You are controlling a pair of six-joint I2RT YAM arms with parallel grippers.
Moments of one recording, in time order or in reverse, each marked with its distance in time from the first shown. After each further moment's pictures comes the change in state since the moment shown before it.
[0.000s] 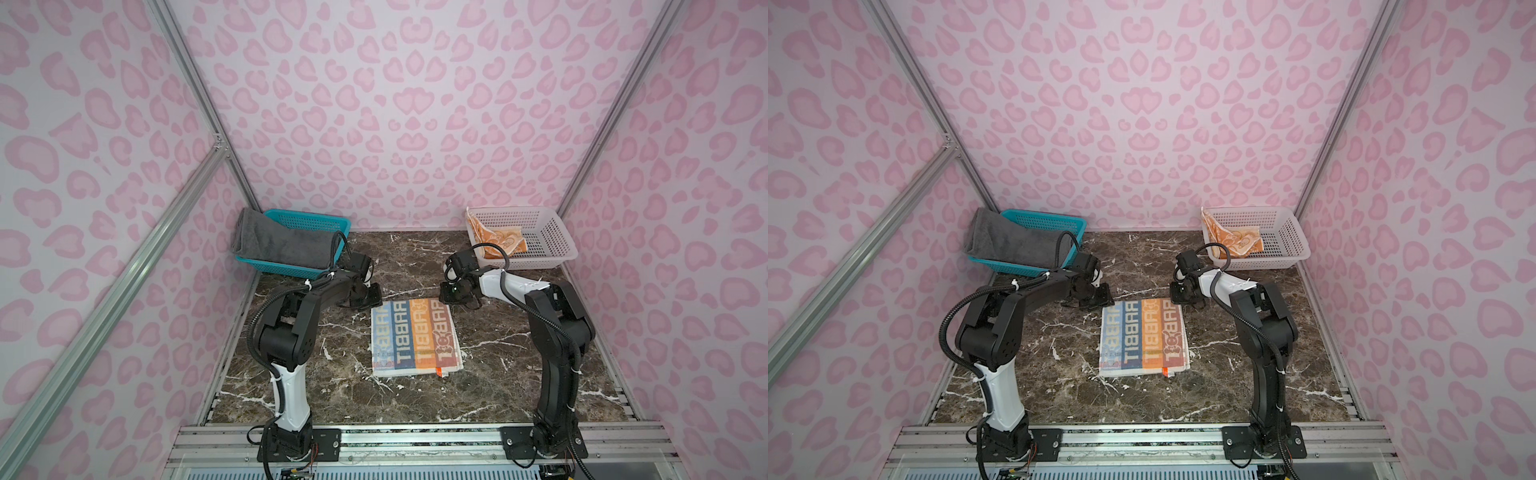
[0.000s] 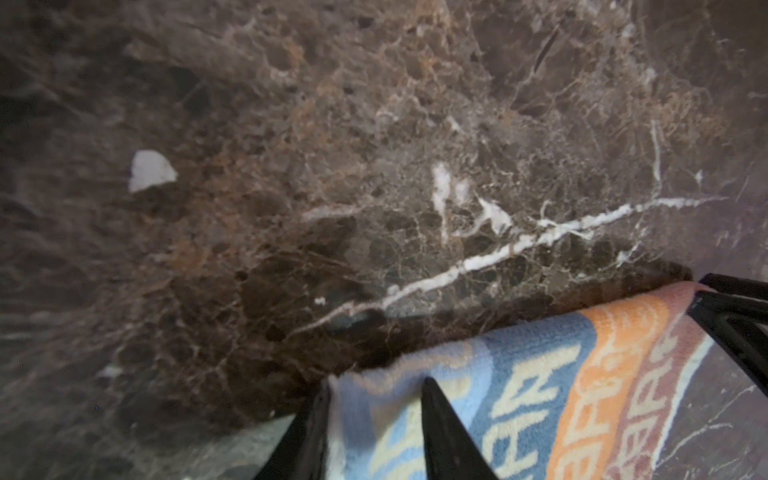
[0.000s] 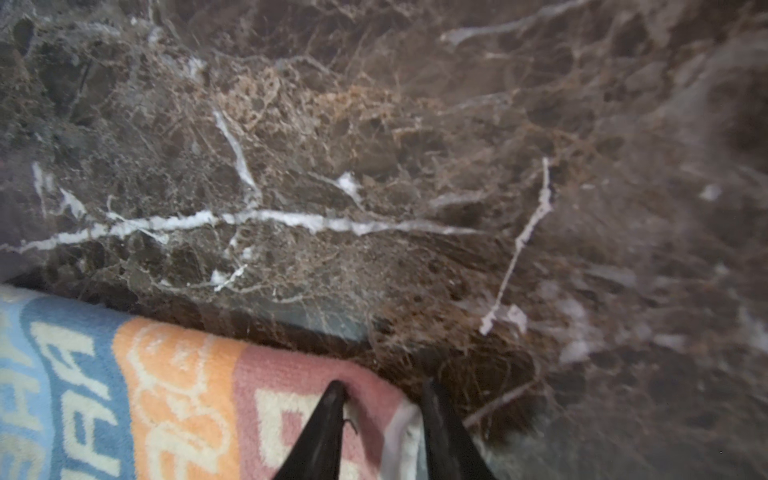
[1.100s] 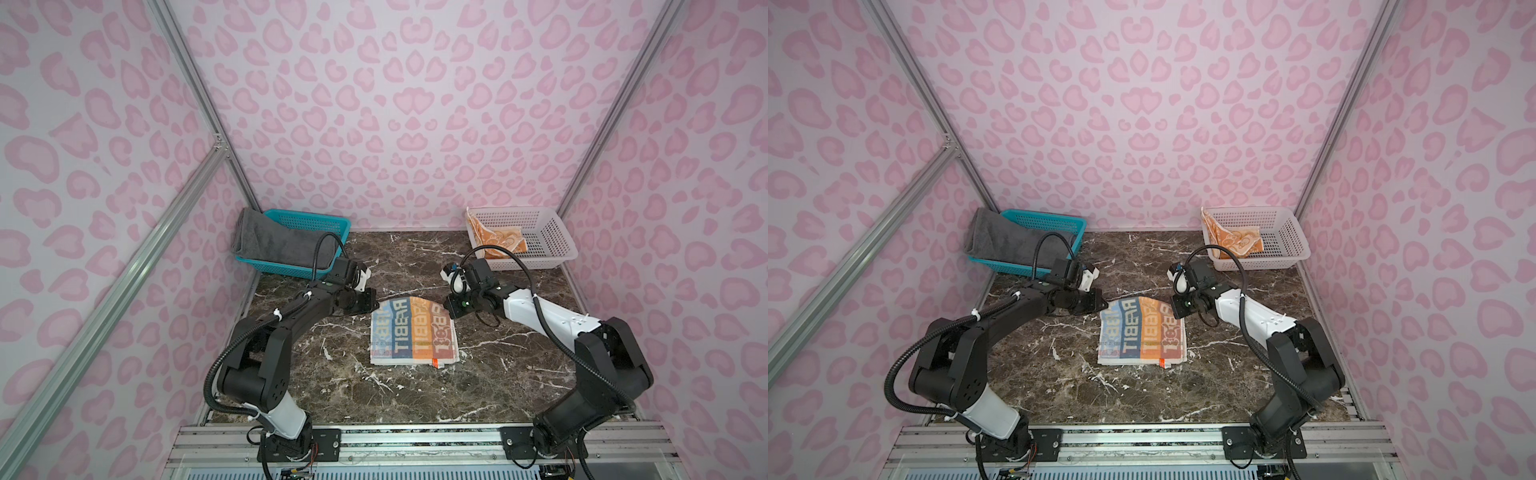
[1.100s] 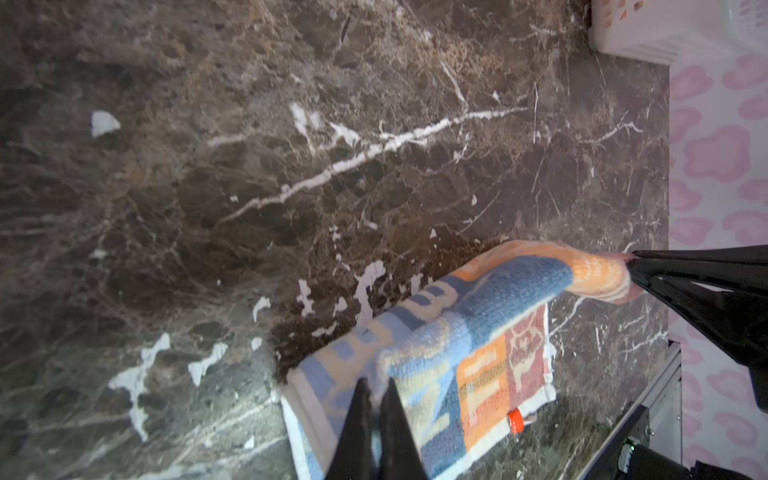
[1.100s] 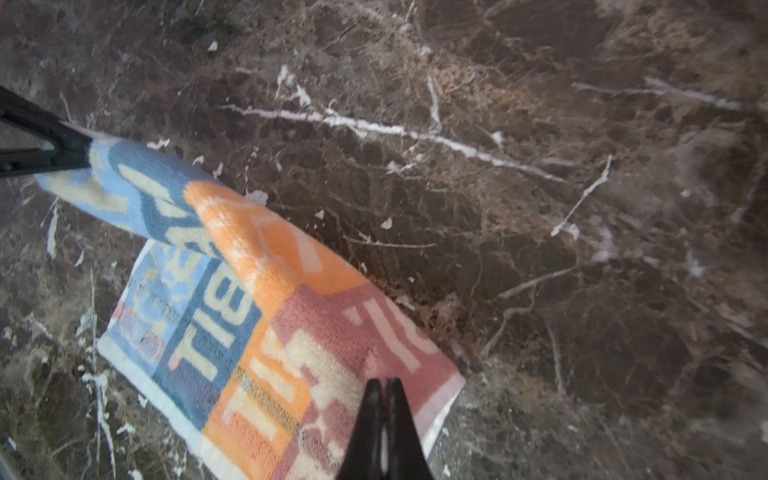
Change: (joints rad) left arm 0.016 -0.364 -0.272 0.079 0.166 0.158; right arm 0.072 -0.438 -0.323 0.046 -0.077 -0.253
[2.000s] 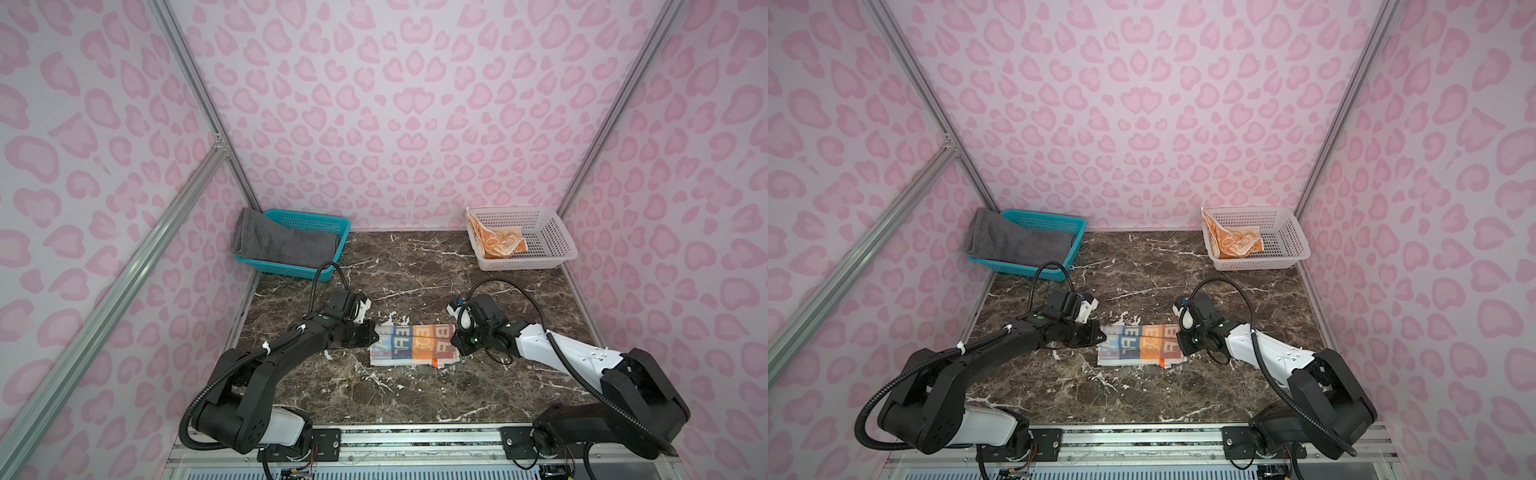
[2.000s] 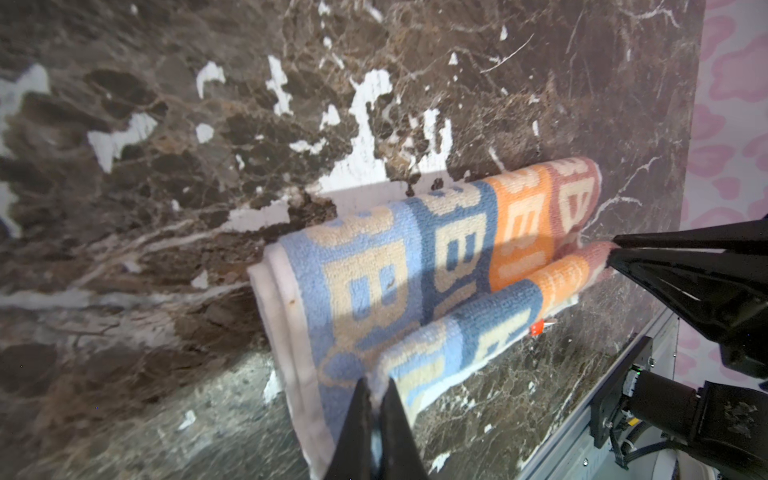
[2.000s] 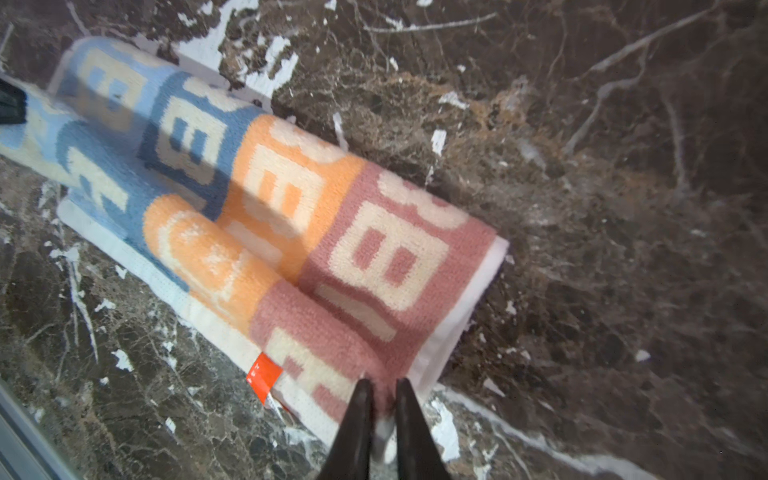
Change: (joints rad) left arm -0.072 -0.181 -0.310 0.056 0.011 -0.068; right arm 0.100 -0.195 -0.321 0.035 0.043 0.102
